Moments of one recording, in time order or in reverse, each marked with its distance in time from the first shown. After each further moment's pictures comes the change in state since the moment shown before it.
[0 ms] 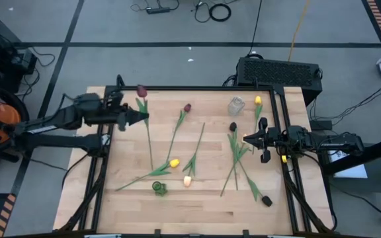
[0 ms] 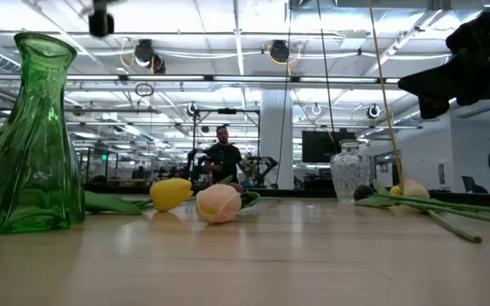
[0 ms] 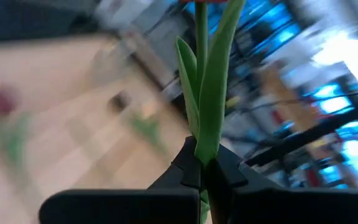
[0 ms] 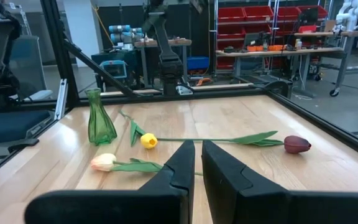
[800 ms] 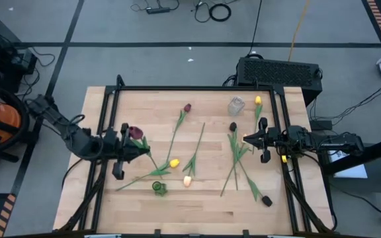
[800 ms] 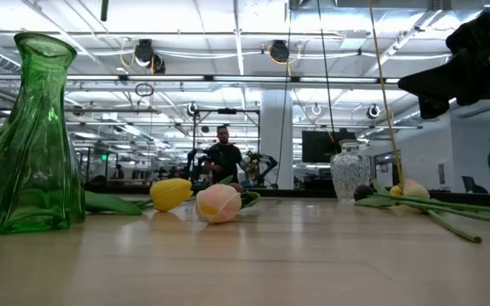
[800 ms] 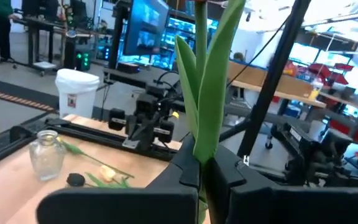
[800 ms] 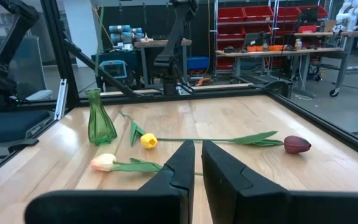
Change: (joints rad) left arm -0.833 0.205 0.001 0.414 -0.756 0.593; right arm 0.000 0.000 0.000 0.000 0.000 0.000
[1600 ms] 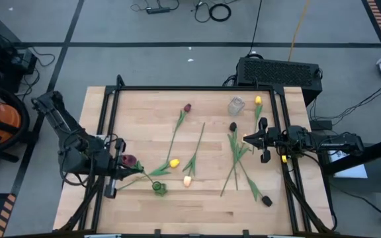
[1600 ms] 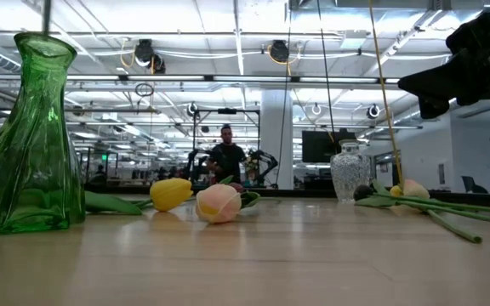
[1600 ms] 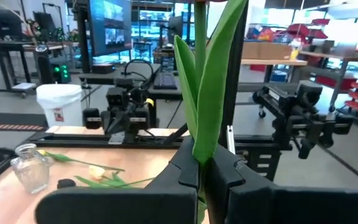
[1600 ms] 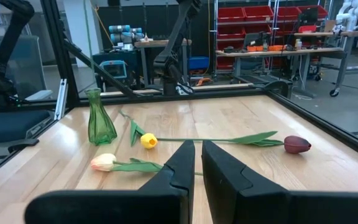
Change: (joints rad) left arm -0.240 0.070 0.000 0.018 -0.139 0.162; right arm 0.000 0.000 0.000 0.000 0.000 0.000
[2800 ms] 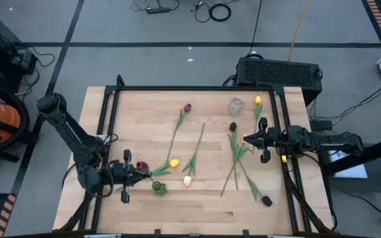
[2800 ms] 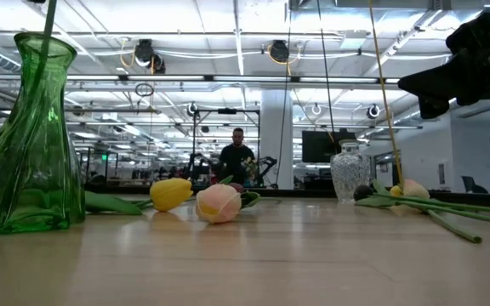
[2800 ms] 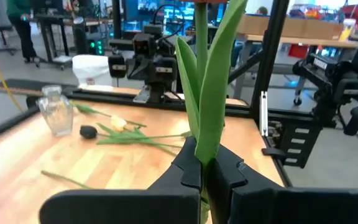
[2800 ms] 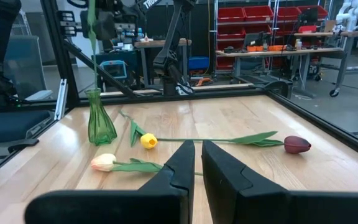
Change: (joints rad) left arm -0.042 0.138 -0.263 0.251 -0.169 -0.191; right arm 0.000 0.000 0.000 0.000 0.000 0.000
